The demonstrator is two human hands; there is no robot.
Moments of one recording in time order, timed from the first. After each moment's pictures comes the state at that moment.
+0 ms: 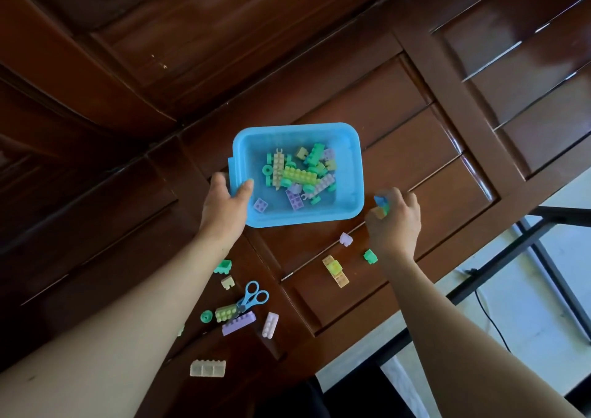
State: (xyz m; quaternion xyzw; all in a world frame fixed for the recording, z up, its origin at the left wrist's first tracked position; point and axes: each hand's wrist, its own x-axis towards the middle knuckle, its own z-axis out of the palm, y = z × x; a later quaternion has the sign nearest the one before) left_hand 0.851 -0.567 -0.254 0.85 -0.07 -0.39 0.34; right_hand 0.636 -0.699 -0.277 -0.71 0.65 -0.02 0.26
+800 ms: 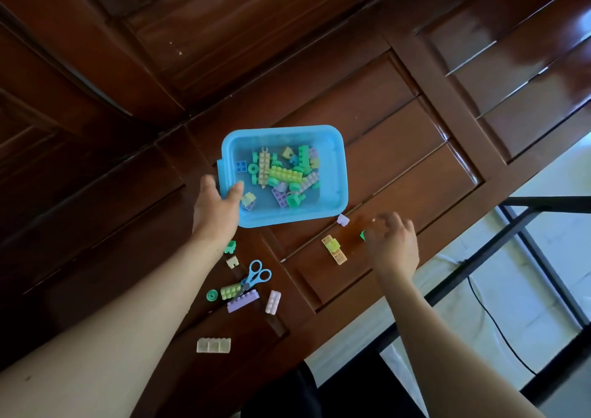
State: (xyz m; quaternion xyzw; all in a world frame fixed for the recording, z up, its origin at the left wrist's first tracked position) left_hand 0.838 -0.526 -0.233 0.86 -0.07 -0.35 0.36; right_hand 0.597 -0.645 -0.252 -0.66 0.71 0.04 0.24
